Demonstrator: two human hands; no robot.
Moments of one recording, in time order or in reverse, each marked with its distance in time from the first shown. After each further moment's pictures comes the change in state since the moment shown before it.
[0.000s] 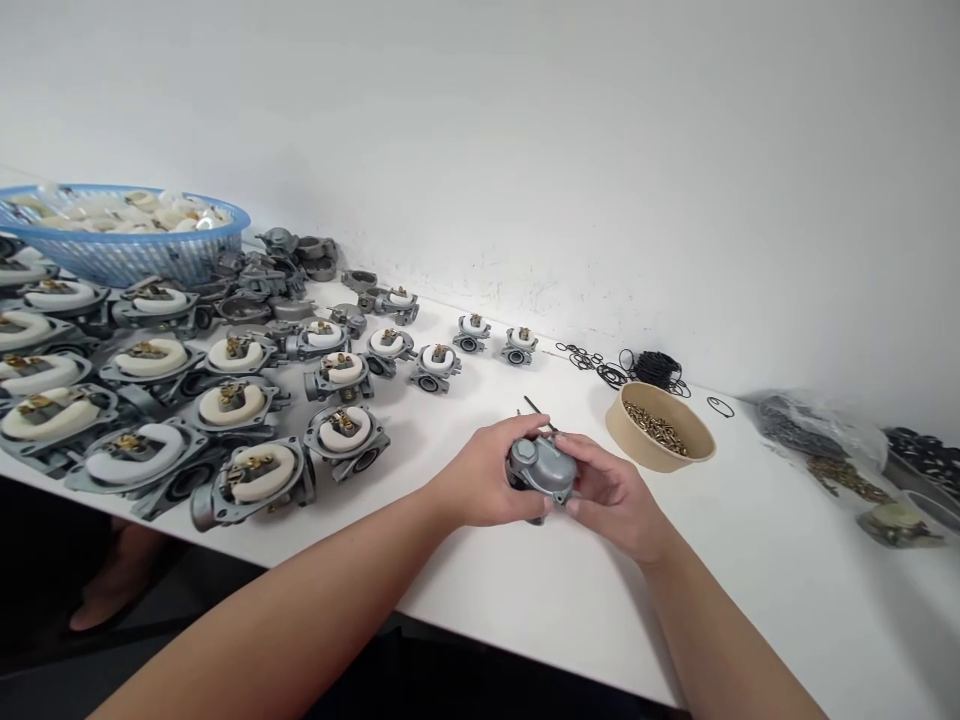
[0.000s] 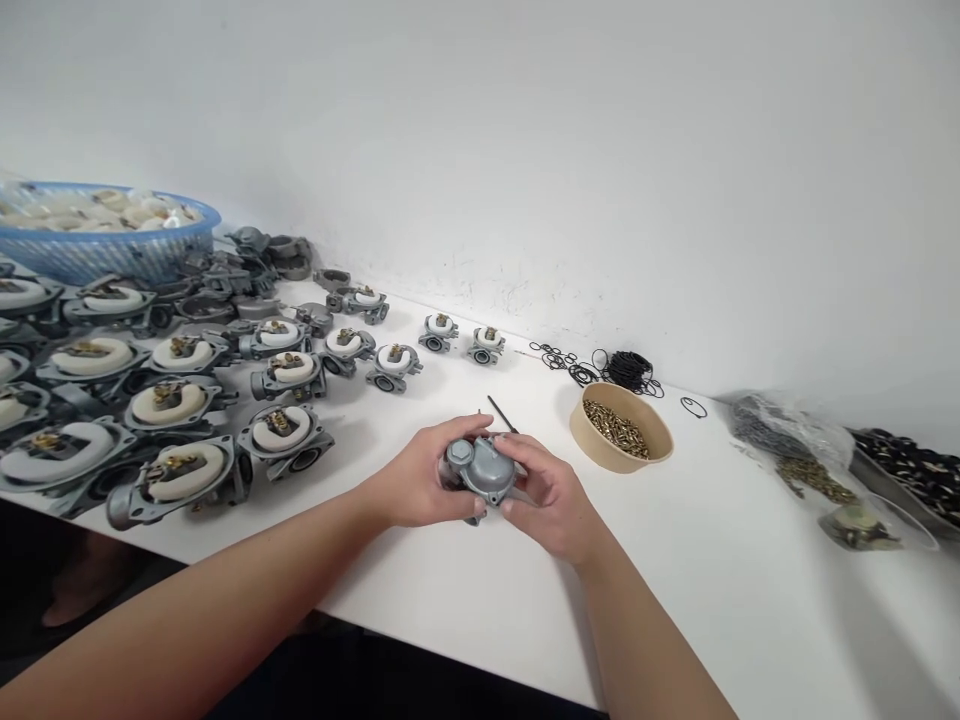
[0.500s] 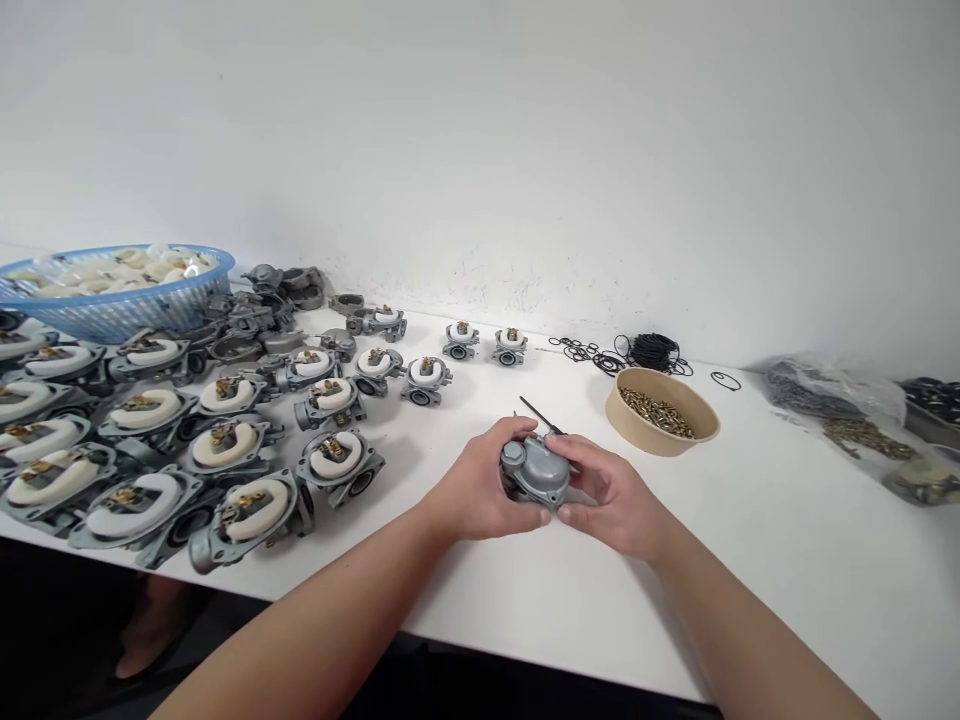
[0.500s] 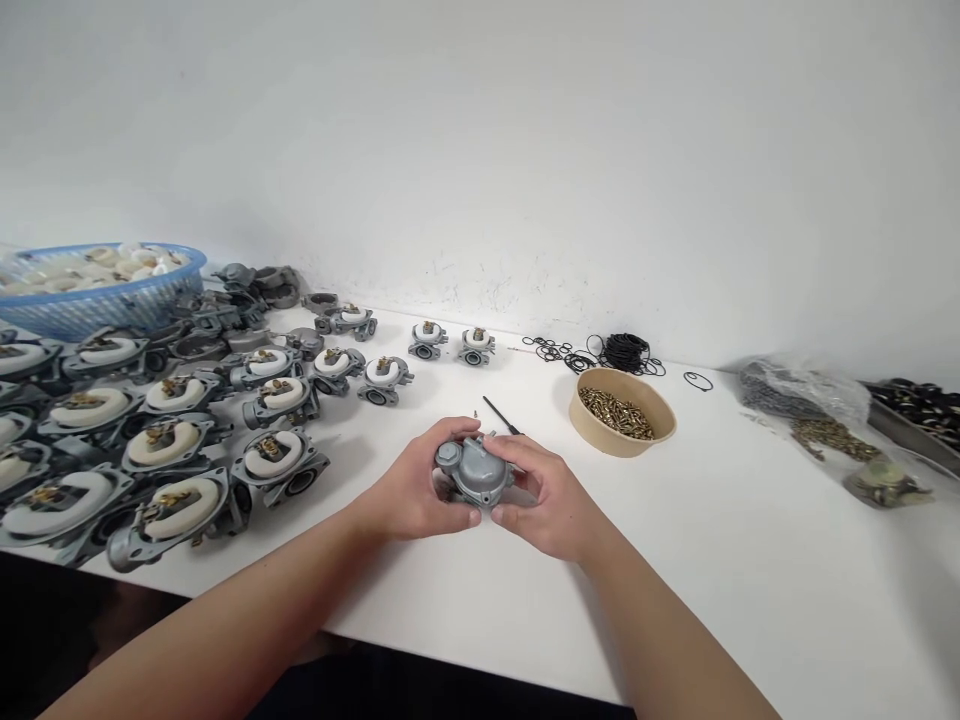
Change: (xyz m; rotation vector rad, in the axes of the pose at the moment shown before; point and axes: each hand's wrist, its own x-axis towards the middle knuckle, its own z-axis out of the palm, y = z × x) left_hand -0.001 0.009 -0.003 -0.041 -0.049 -0.076; right_hand -0.003 -0.002 0.006 -0.083 0.037 0.057
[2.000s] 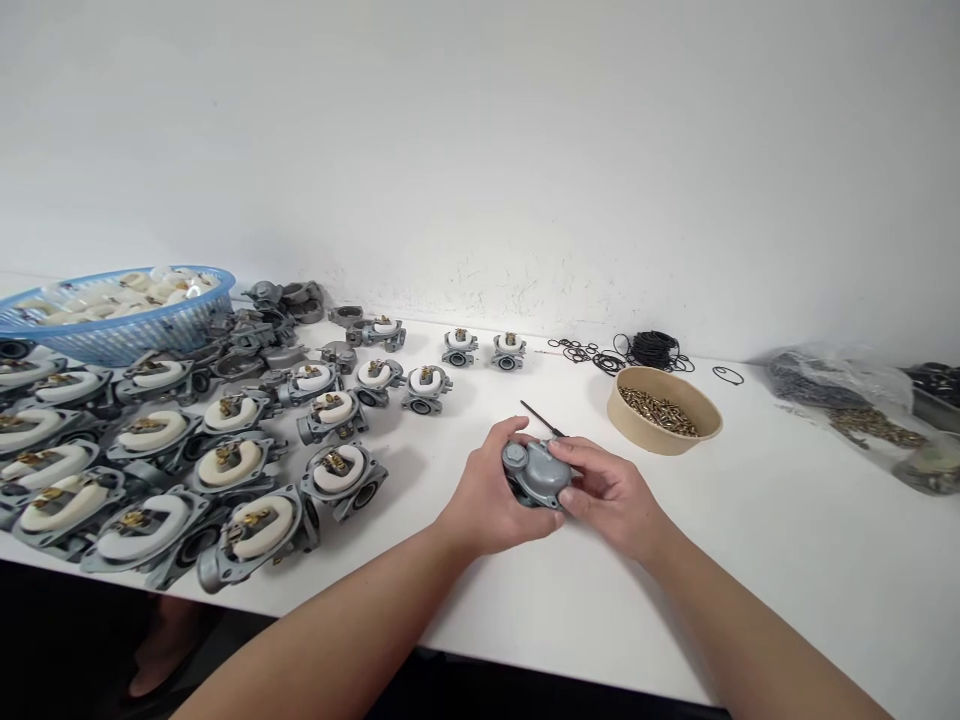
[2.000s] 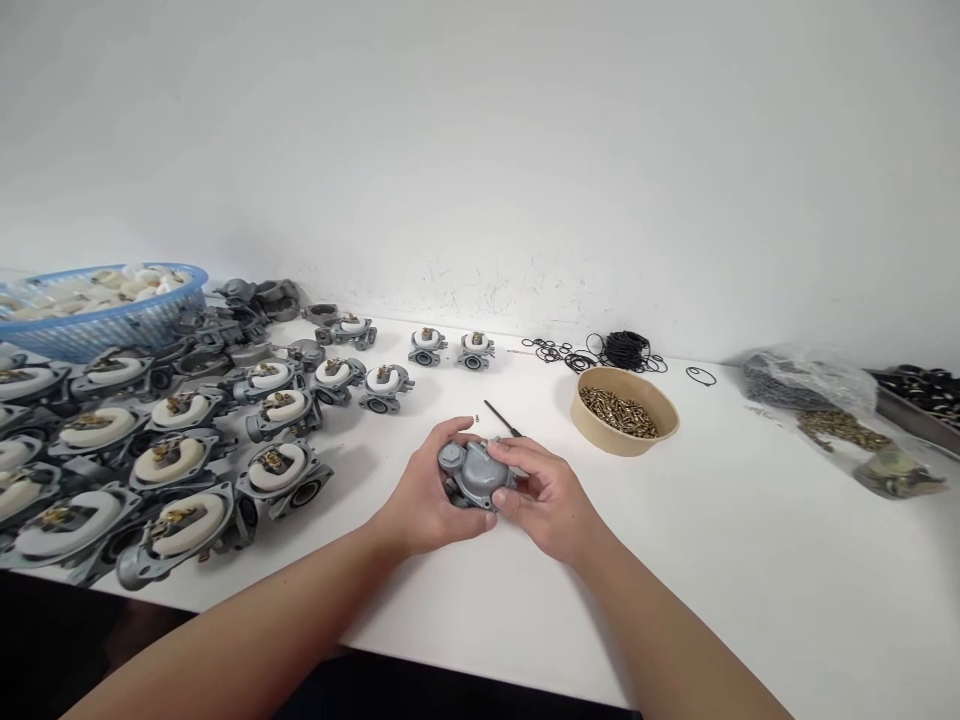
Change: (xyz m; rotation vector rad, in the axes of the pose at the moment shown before) left_hand -0.003 -0.004 0.017 -0.004 0.133 -0.102; right_hand 0.001 0.008 0.008 0.015 0.155 -0.027
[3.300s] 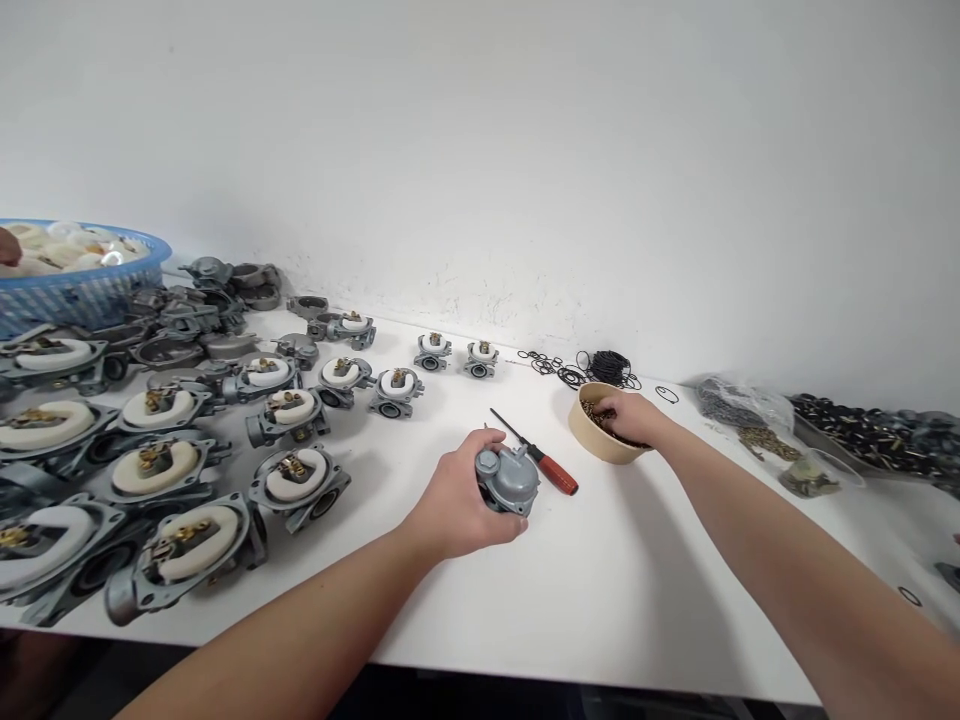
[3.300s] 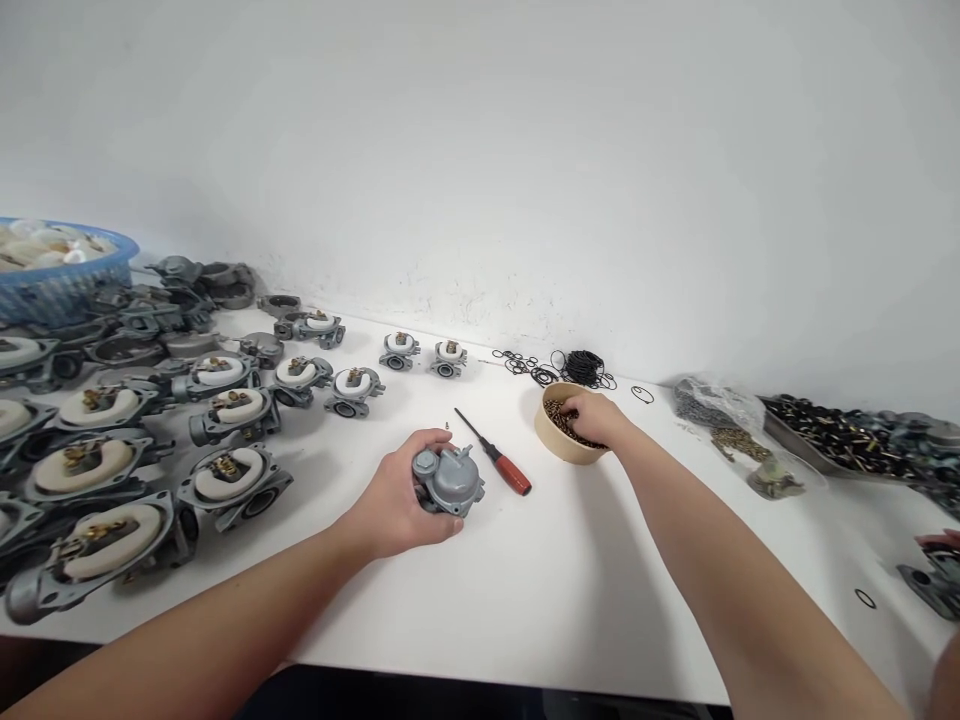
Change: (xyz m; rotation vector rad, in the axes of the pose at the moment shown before) left_hand 0.003 -0.001 -0.005 0.048 -0.028 -0.086; right_hand 0.071 -0.015 -0.171 -1.365 -0.073 0.654
